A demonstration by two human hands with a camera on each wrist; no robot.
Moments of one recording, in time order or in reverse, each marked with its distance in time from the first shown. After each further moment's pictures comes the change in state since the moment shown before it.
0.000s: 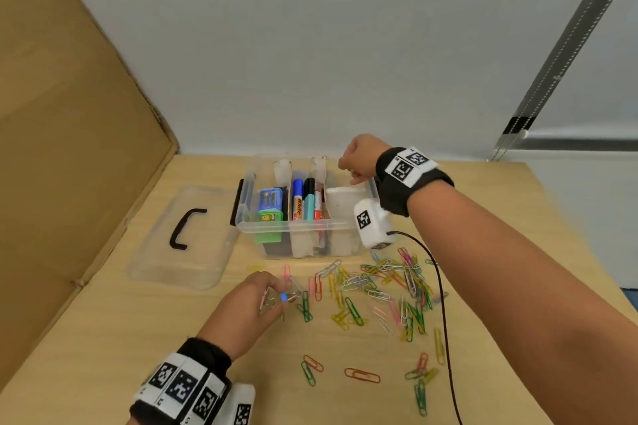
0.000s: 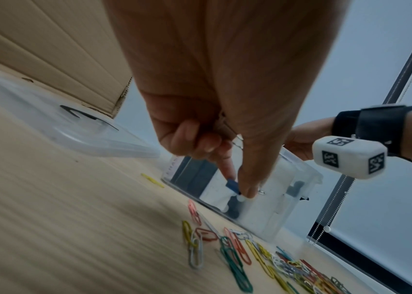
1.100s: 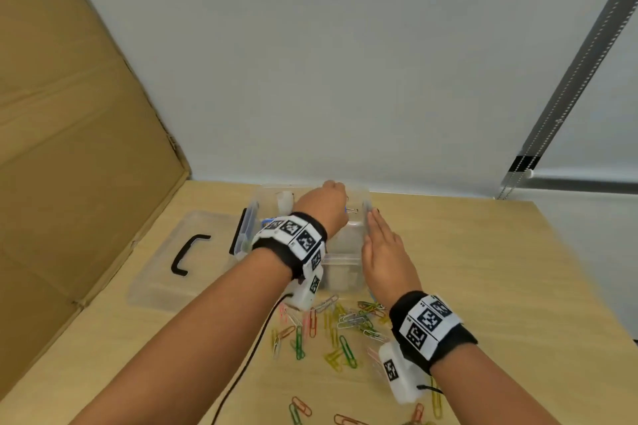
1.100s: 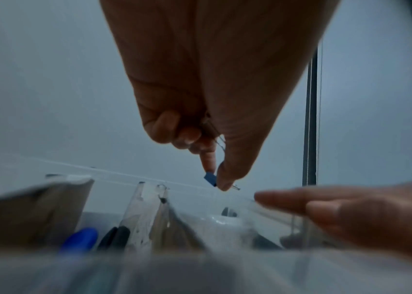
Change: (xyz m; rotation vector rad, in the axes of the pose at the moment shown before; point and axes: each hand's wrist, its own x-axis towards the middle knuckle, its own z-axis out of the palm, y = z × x) left_hand 0.177 0.128 -0.042 0.427 0.111 0.053; right_hand -0.071 0.100 0.065 -0.217 0.394 -0.391
